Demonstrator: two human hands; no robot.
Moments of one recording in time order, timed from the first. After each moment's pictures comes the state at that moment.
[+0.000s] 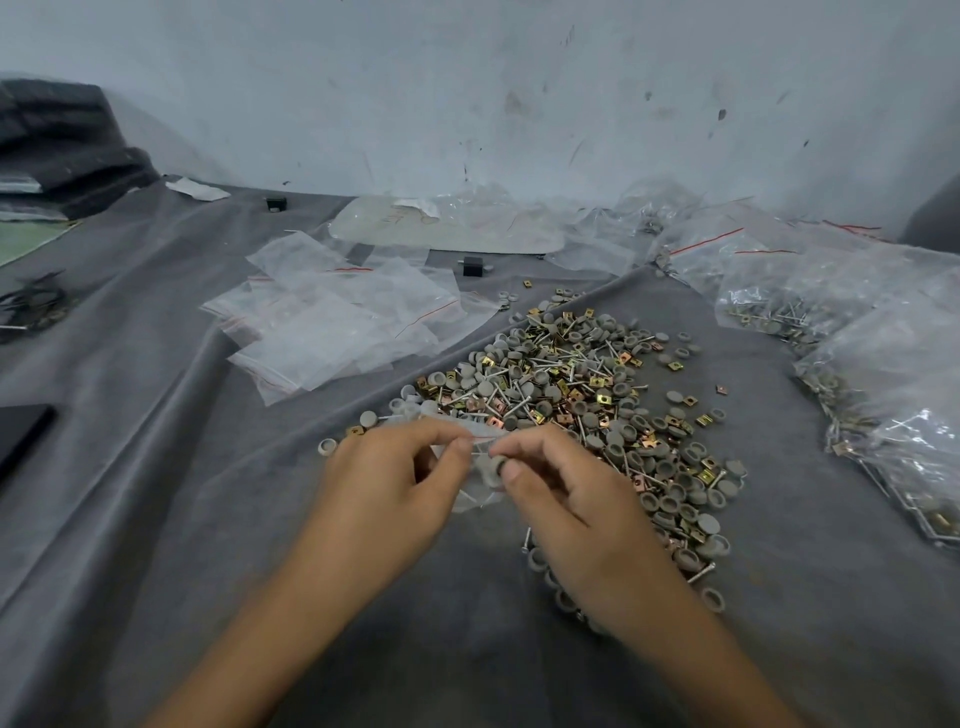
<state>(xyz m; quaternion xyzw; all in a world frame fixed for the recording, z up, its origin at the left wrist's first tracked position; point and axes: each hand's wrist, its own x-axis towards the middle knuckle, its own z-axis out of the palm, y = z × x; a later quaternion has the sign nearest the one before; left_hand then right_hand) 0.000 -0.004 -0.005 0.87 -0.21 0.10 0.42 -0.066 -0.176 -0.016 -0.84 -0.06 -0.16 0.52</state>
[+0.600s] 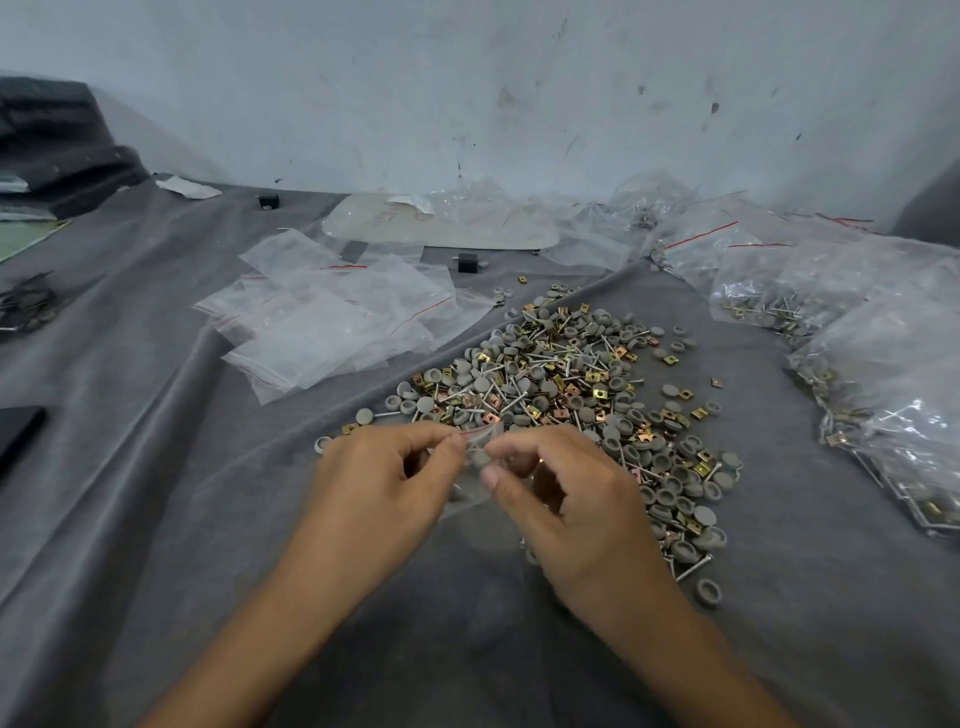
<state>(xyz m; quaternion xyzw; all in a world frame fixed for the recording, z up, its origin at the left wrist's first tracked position) -0.002 0.000 -0.005 0.86 -0.21 0.08 0.45 -0.065 -0.171 -0.019 -0.87 -0.07 -0.26 0.41</state>
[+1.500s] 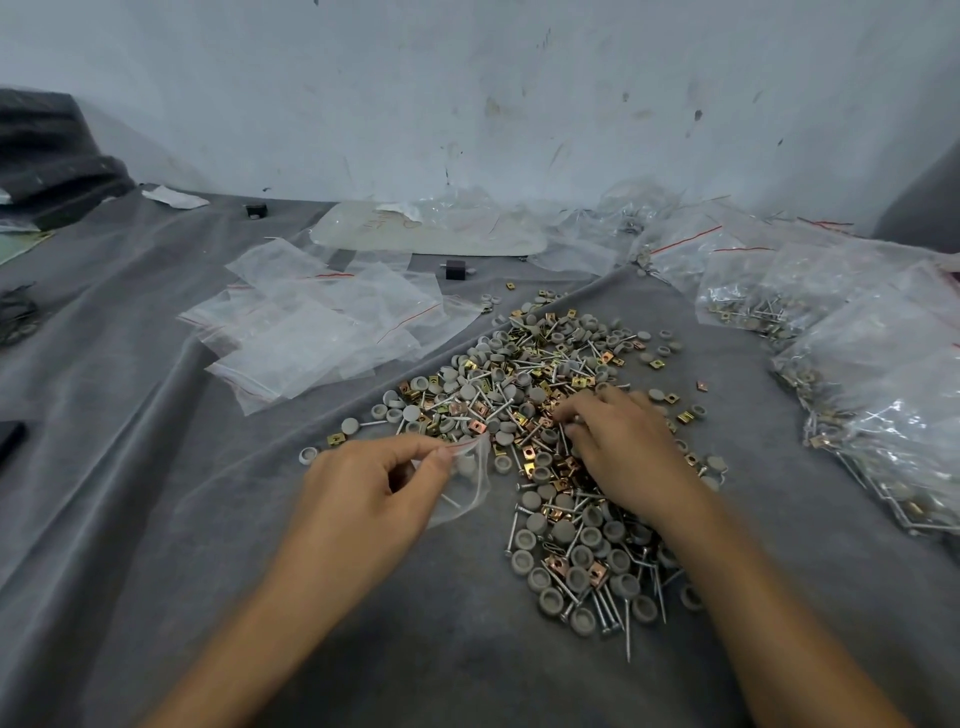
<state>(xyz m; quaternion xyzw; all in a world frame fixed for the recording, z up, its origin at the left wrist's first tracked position) -0.003 -0.001 -0.007 0.87 -0.21 0.06 0.45 -0.002 -0.263 -0.035 -0.98 0.08 -0.09 0.14</state>
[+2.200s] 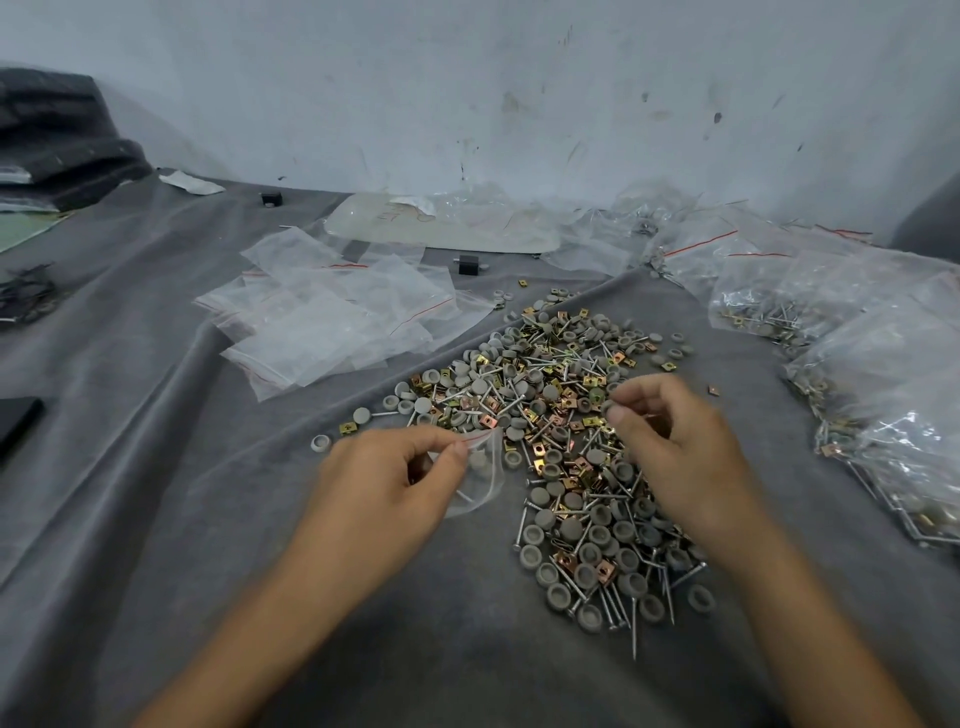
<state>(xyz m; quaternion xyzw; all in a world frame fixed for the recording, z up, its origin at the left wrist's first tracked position) -0.003 -0.002 -0.009 0.87 -0.21 0.06 0.44 -0.047 -0.253 -0.004 -0.86 0.10 -0.21 0.46</state>
